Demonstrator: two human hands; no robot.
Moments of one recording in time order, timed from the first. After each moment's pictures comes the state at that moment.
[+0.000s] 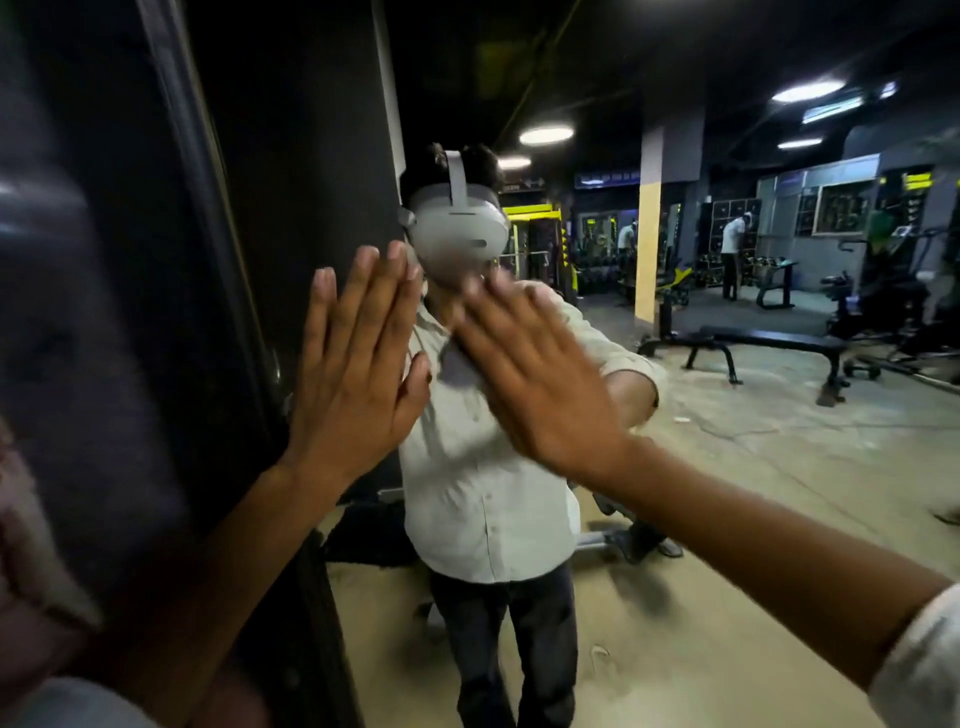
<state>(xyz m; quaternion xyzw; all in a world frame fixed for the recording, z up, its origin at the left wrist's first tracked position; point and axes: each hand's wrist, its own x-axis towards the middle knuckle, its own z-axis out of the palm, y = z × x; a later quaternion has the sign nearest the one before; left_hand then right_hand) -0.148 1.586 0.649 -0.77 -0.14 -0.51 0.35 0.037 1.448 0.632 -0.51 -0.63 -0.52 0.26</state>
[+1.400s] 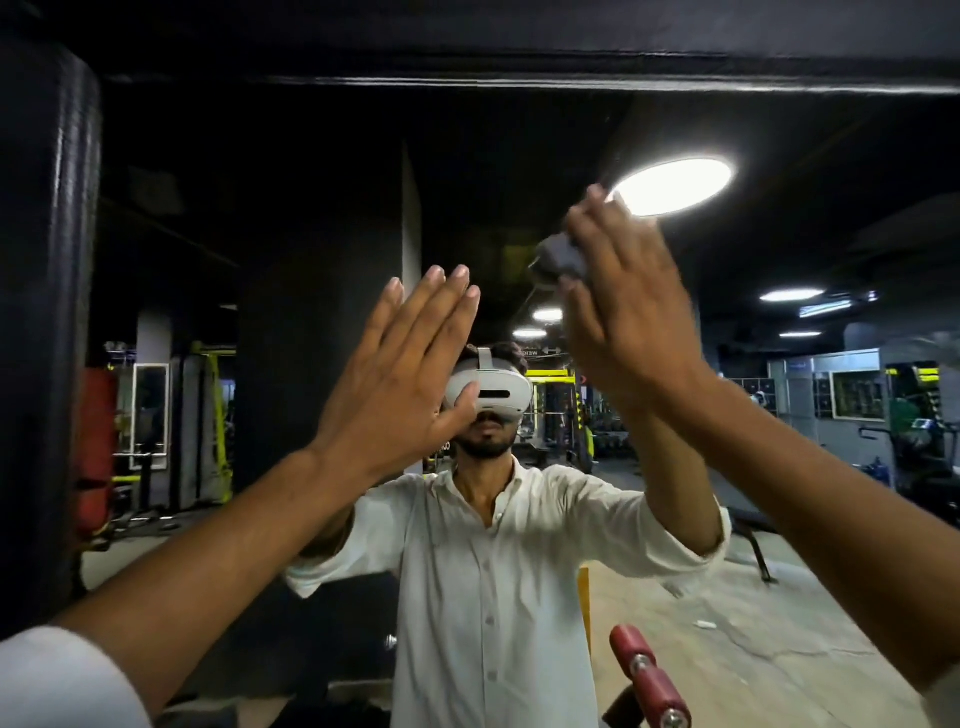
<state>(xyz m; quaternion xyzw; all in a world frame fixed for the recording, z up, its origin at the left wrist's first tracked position) 0.025 1.485 0.811 -0.72 -0.14 -0.51 0.45 0.232 1.328 0.862 -0.51 -0.51 -0.59 0.35</state>
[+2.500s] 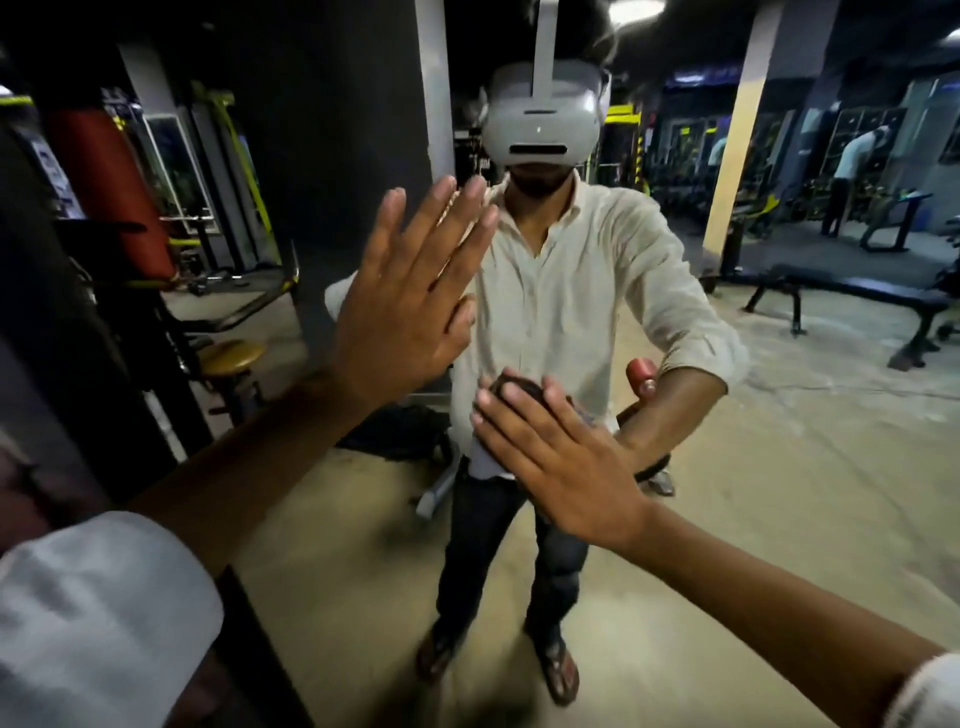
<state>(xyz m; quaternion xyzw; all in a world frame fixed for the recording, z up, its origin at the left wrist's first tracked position) 0.031 1.459 0.607 -0.78 -0.15 -0.45 0.42 0.231 1.333 0.464 -0.46 -0.73 -0.50 0.12</state>
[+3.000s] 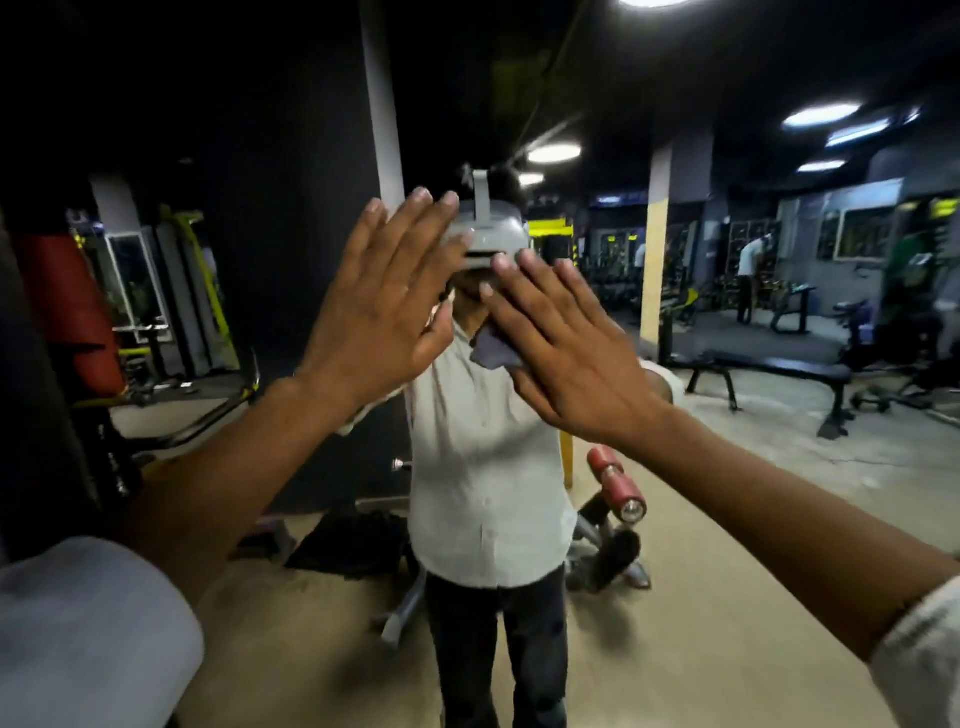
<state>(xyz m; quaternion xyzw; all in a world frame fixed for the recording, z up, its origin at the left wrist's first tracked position) 0.038 1.448 0.723 -0.74 -0.11 -0.49 0.44 0.241 1.307 0.678 -0.50 -0.64 -0.55 0.19</state>
